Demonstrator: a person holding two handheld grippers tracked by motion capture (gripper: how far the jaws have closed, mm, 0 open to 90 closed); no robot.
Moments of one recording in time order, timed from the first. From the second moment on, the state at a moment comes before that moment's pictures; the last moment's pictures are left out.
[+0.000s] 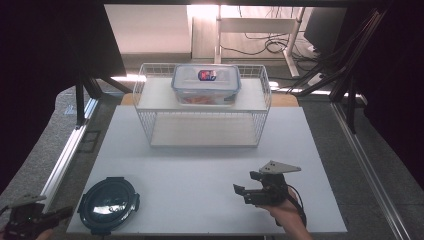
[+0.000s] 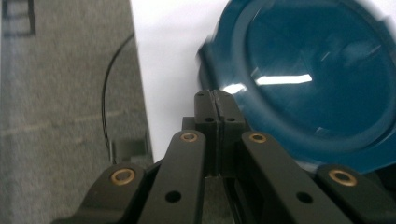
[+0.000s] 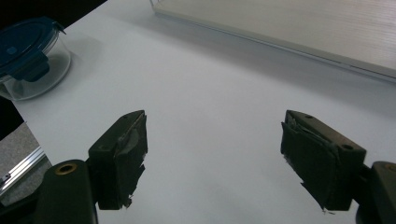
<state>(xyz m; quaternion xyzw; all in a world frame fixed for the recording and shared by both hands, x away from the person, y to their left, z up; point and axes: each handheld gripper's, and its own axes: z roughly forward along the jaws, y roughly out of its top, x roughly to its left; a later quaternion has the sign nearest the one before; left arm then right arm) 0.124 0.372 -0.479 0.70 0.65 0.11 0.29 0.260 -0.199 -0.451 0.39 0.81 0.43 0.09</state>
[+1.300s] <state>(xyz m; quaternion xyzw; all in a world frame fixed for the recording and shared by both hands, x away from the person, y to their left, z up) 0.171 0.321 -0.506 0.74 0.60 0.04 0.31 0.262 -0.197 -0.453 0.38 0.81 0.43 0.09</state>
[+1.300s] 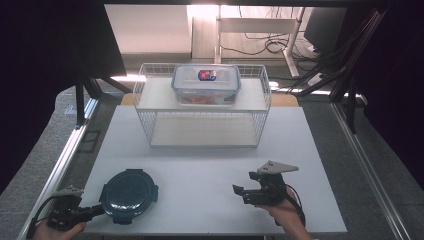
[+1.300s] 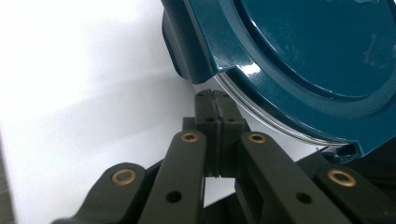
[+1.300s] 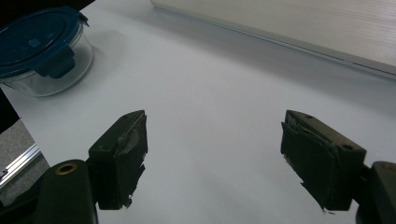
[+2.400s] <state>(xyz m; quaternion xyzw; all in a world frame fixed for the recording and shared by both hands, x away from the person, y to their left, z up) 0.226 0.250 -0.507 0.77 0.55 0.03 0.32 0.263 -0.199 -0.454 0.39 0.81 0.42 0.09</state>
